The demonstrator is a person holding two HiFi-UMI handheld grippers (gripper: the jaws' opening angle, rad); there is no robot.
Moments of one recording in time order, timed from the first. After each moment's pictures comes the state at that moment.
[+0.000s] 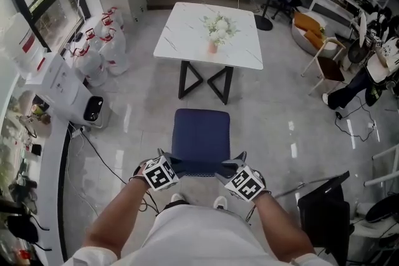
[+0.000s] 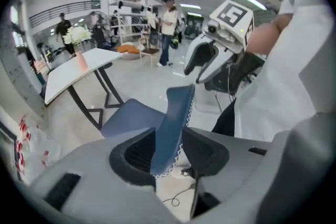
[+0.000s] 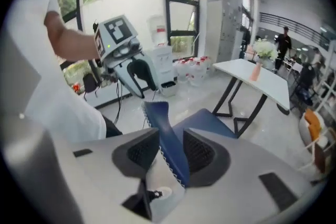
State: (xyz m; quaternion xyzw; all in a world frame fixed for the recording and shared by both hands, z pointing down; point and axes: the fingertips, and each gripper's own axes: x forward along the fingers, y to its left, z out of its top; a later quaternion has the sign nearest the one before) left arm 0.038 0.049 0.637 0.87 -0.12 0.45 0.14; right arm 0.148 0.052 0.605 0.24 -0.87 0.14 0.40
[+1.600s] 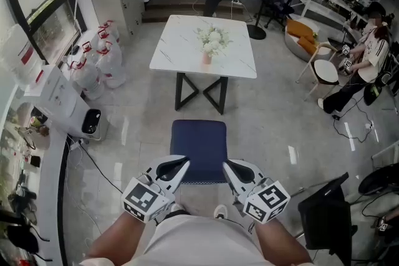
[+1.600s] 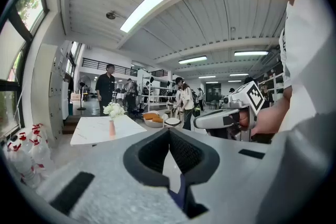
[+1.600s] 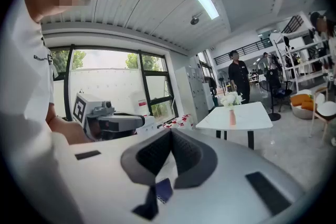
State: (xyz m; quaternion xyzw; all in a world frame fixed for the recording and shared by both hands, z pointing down) left arm 0.059 0.026 0.394 0.95 -0.31 0.08 0.04; right arm 0.152 0.035 0.399 0.40 -0.91 0.13 0.03
